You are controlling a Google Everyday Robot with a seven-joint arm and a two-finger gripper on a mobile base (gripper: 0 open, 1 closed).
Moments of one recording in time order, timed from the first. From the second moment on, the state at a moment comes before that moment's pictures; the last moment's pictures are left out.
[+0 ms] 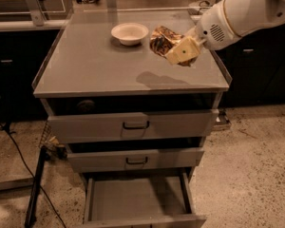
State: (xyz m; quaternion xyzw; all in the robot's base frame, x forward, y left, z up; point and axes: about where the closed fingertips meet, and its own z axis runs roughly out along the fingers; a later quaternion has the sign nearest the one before) arm 0.586 -0.111 0.963 -0.44 0.81 0.17 0.36
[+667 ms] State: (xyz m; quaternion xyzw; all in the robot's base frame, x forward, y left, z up) arm 0.580 -0.118 0.918 -0.50 0.78 0.17 0.34
